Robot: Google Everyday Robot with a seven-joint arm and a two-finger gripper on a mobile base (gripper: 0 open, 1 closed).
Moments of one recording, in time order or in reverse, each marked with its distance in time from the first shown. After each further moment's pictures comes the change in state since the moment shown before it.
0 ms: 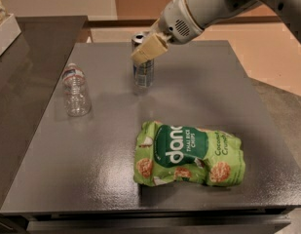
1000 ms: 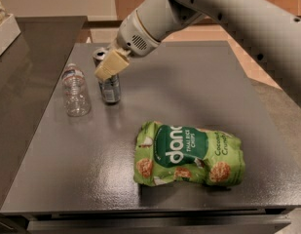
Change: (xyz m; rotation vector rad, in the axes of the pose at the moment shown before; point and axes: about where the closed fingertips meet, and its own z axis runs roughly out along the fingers) arm -0.034 0.044 0.081 -0.162 0.006 -0.087
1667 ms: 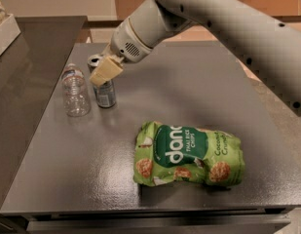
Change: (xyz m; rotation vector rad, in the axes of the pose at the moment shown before) arm -0.001 0.004 0.024 -0.027 -0.002 -0.013
